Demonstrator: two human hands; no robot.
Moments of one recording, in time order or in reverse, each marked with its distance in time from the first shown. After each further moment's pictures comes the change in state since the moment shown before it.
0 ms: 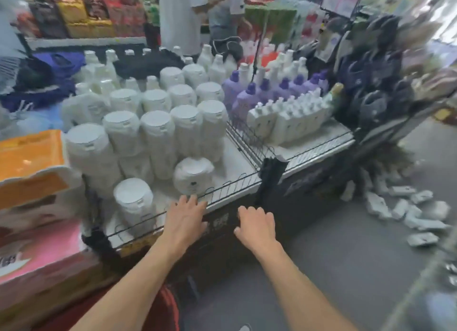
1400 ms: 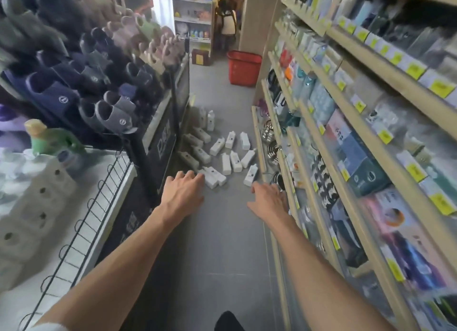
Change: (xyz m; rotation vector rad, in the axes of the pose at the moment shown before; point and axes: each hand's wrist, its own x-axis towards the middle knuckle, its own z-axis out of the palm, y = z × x) left_hand 0.470 0.755 -0.039 -0.024 0.014 1.002; right_hand 0.035 0.766 -0.078 0.271 0.117 1.104
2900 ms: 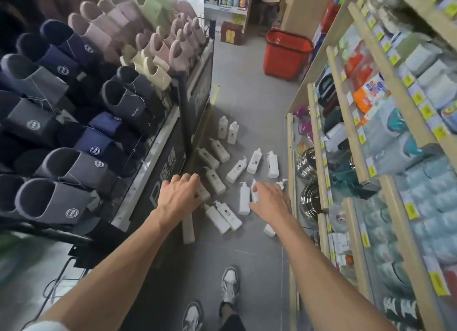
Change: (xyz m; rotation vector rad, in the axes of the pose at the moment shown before) left_hand 0.574 -0.179 0.060 -0.095 -0.149 -0.207; right_hand 0.639 -0.065 -0.022 0.020 -0.124 -0.185
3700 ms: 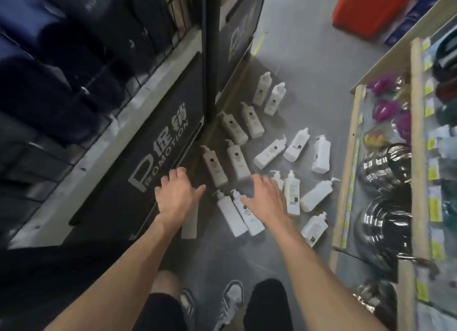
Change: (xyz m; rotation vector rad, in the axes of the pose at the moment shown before) left_hand 0.214 -0.091 0.317 -0.296 -0.056 -0.635; right_hand 0.290 -0.001 0.297 0.056 -0.166 -0.123
